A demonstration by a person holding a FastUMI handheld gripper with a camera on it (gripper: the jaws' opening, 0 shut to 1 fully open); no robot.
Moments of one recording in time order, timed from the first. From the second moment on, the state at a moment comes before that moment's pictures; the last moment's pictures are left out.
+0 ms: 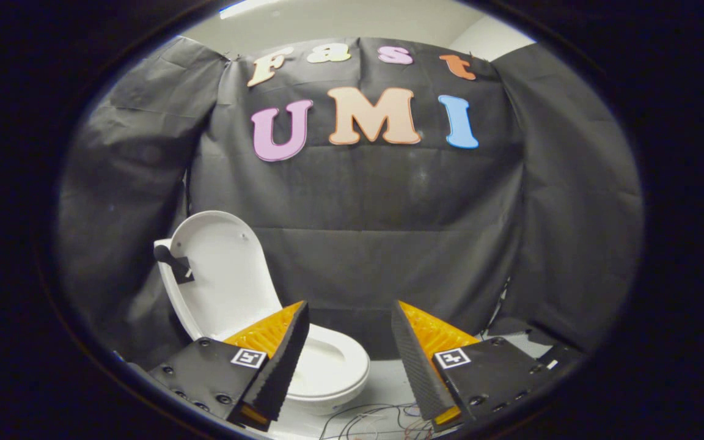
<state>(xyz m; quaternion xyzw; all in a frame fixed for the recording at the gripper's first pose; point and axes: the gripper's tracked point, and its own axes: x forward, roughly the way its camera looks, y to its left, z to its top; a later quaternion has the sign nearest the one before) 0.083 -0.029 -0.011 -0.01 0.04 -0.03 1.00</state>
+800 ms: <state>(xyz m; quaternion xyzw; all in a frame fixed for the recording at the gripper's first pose) 0.074 -0.018 0.014 -0.01 -0.01 -0.03 1.00</state>
